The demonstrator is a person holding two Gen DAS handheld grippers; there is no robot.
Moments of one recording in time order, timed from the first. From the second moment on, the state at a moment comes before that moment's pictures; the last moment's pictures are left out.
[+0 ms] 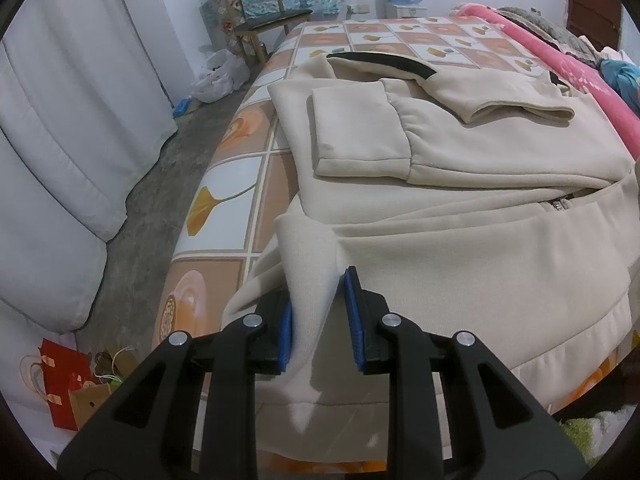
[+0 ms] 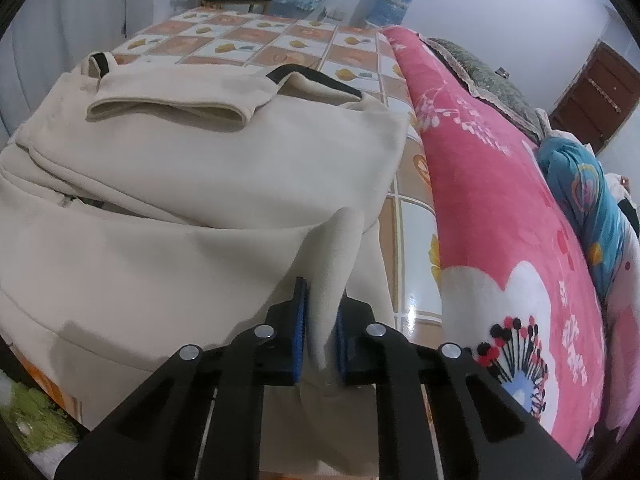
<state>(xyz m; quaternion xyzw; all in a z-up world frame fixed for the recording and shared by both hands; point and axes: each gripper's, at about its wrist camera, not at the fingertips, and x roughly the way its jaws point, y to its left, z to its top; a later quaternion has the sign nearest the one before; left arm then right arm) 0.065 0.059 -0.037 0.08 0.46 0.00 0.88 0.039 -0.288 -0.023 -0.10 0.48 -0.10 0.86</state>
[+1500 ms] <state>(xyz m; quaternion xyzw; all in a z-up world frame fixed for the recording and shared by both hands) -0.039 0.059 0.085 0.06 0.22 -0.04 0.97 -0.051 -0.276 0.077 -0.05 0.32 -0.13 0.94</state>
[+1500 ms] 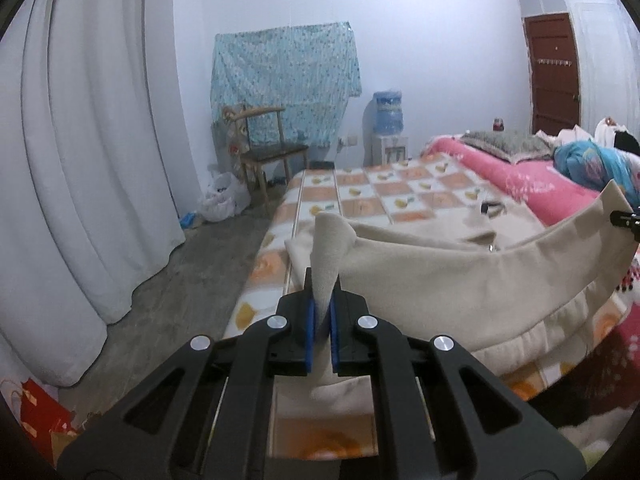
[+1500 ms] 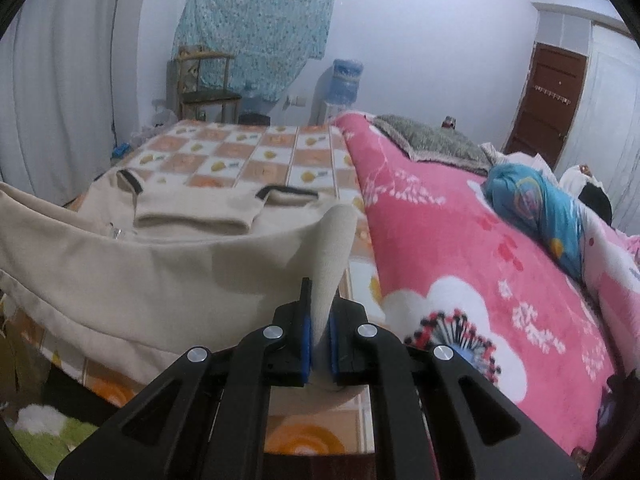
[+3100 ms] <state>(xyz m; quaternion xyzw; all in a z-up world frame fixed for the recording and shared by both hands) 0.138 0.093 0.008 -0.11 0.42 -0.09 0.89 0.074 -0.354 0.012 0.13 0.44 -0.06 0.89</state>
